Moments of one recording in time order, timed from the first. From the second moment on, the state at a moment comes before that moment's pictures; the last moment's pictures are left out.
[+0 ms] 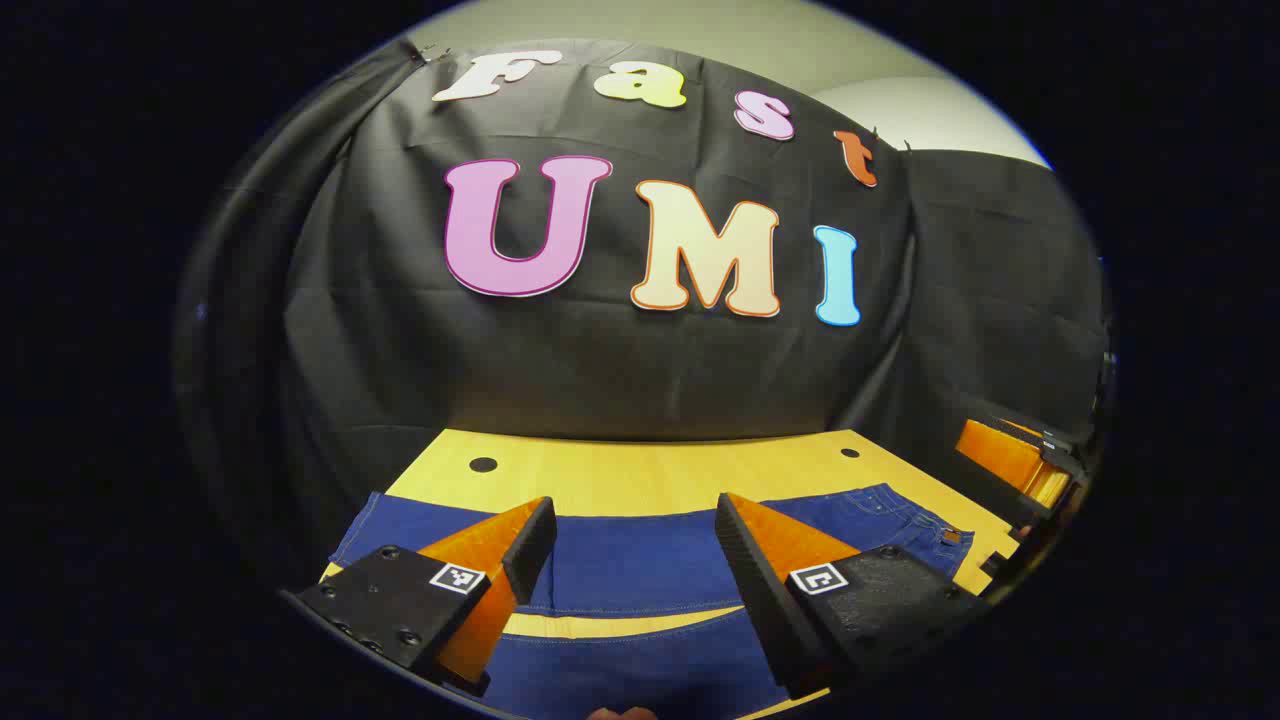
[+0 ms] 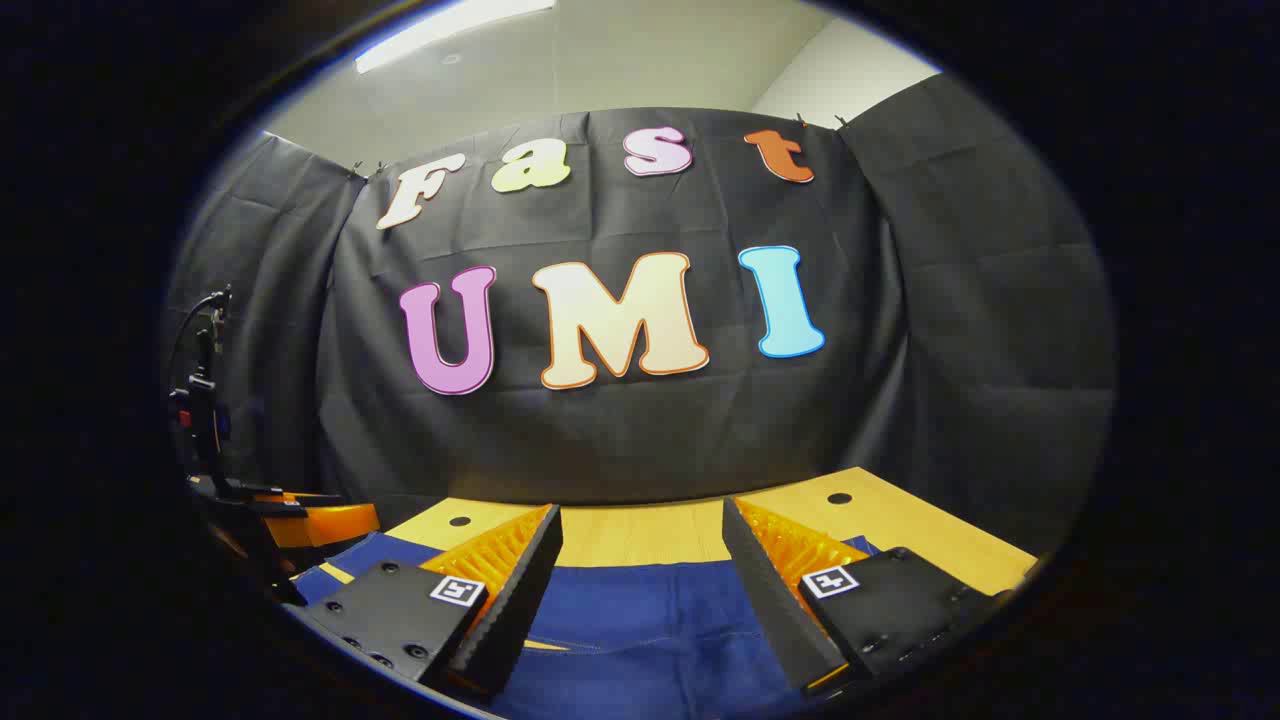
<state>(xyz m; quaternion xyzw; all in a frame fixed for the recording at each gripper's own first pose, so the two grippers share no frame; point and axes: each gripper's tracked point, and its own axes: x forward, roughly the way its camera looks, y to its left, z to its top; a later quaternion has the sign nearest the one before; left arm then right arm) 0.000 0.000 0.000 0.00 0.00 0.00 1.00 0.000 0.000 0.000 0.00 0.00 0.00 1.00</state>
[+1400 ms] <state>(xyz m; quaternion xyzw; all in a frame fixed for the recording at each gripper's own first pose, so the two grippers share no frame) -0.117 0.101 -0.177 0.33 0.35 -0.31 0.82 -0.021 0.037 -0.076 -0.02 0.12 0.04 0.99</state>
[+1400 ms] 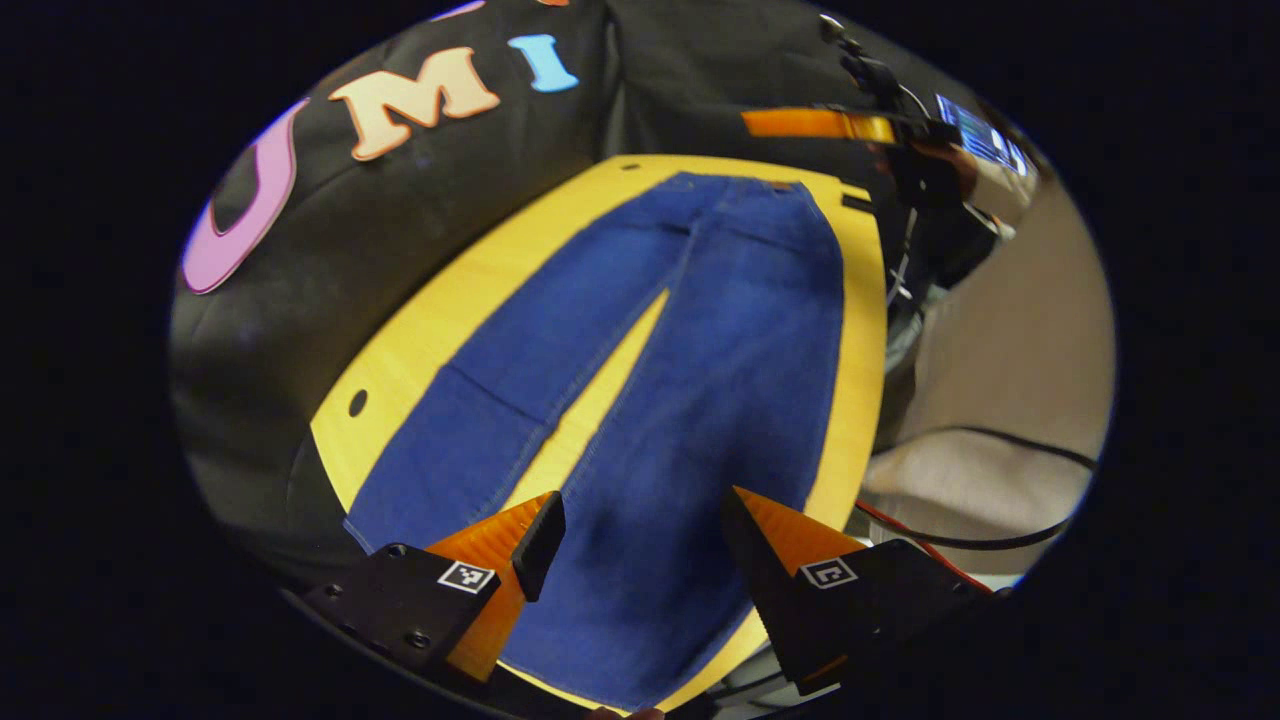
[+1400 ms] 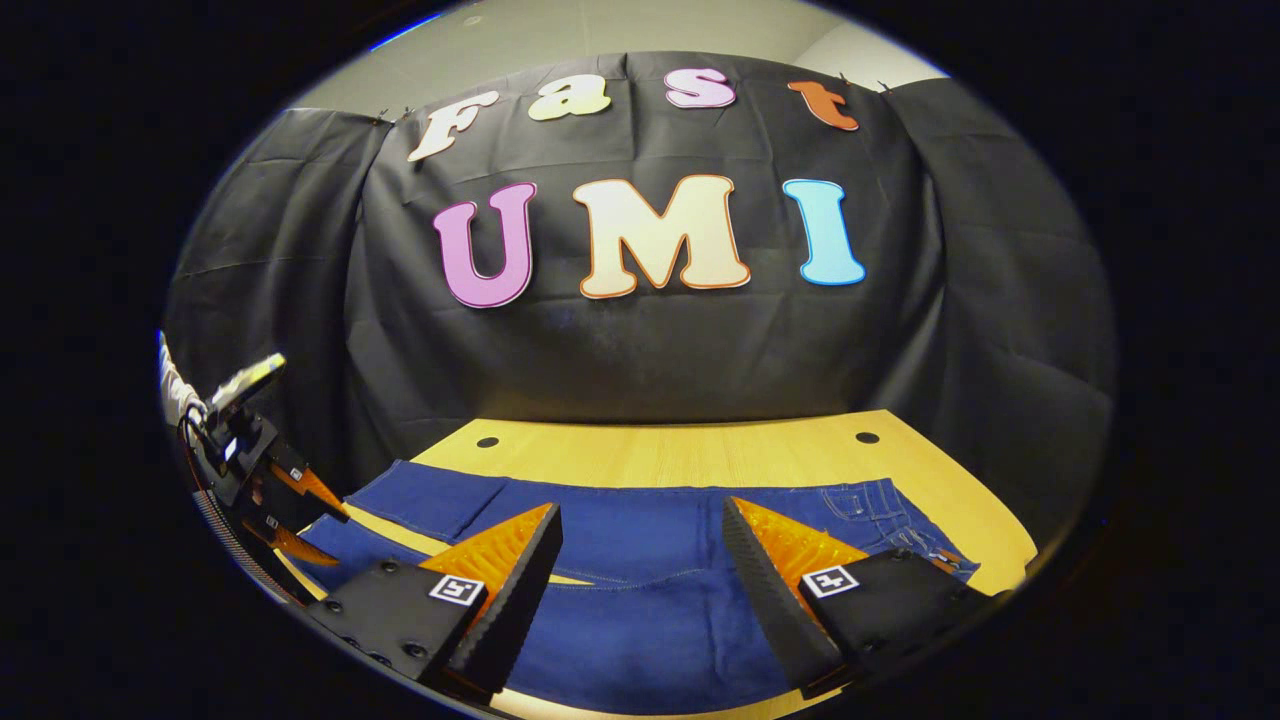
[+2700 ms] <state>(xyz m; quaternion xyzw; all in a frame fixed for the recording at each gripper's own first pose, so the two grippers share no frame) -0.186 0.198 -0.267 0.39 0.54 -0.33 0.67 -0.020 0.022 -0.099 -0.03 0.15 0.02 0.99</state>
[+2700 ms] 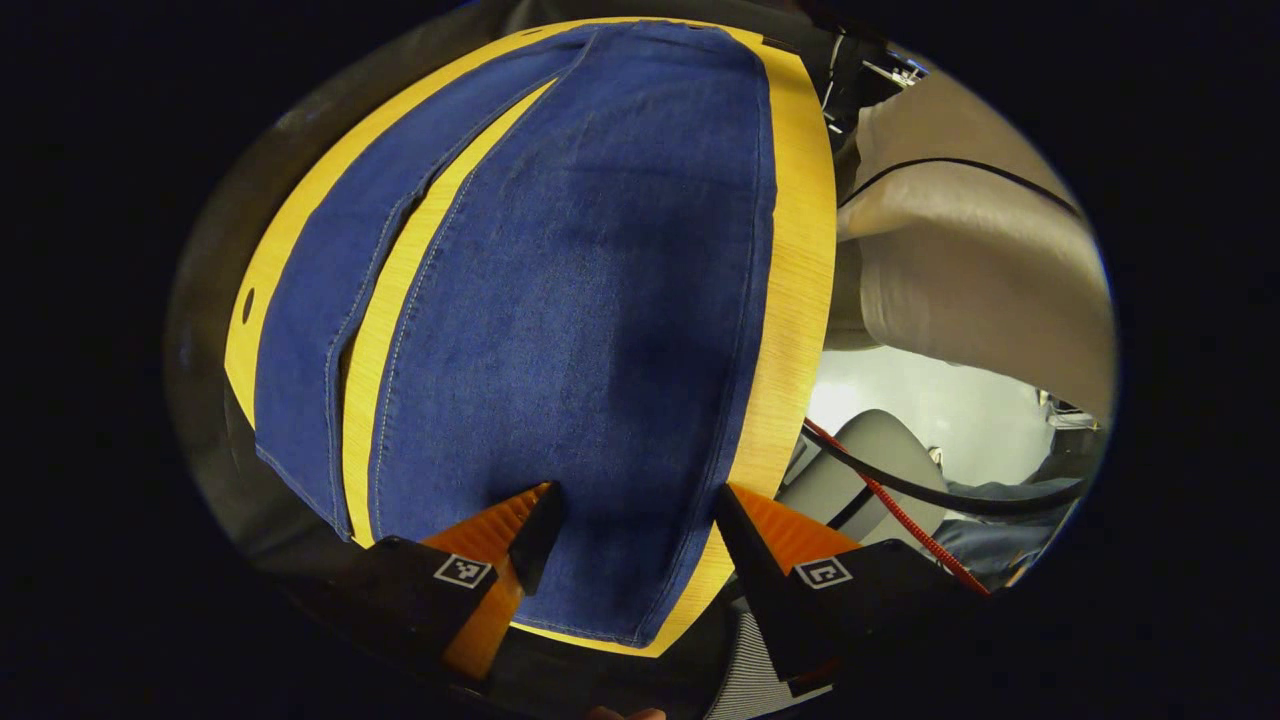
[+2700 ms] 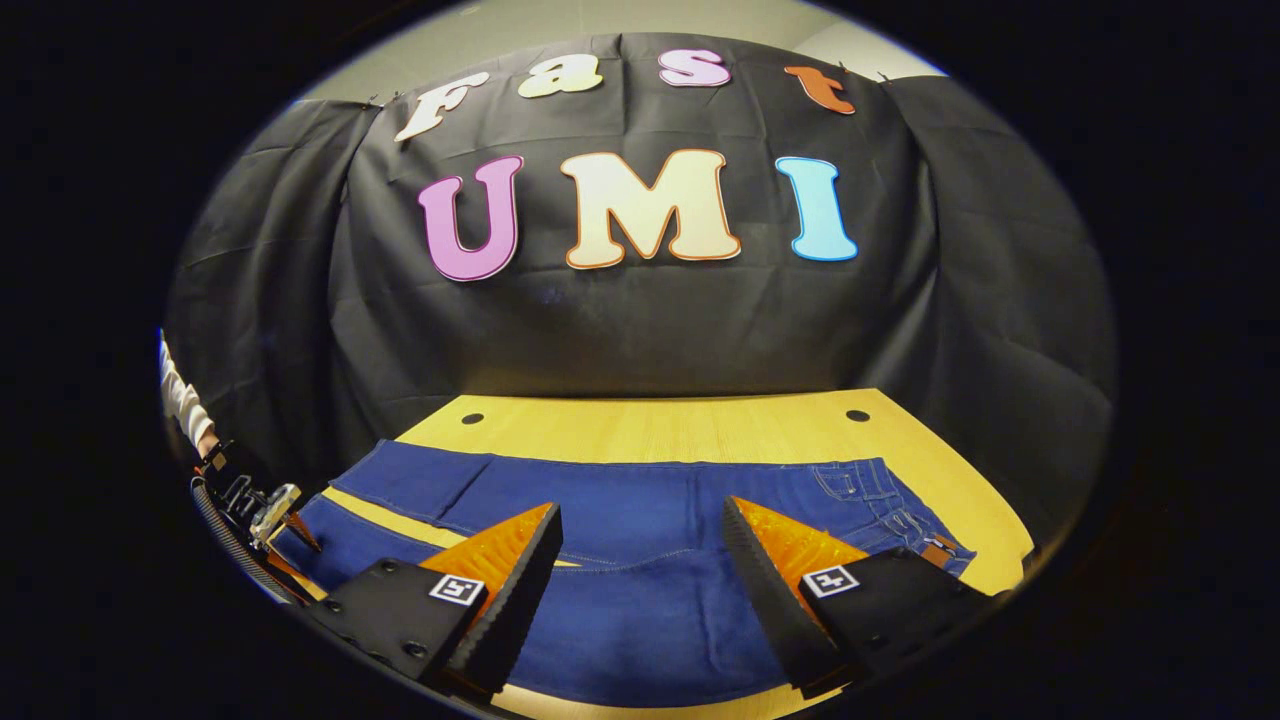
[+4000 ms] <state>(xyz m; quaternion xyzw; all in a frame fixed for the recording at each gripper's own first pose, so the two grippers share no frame) -0.172 0.195 -0.264 0.34 0.59 -0.25 0.69 -0.034 -0.105 -0.150 -0.21 0.30 0.12 0.92</state>
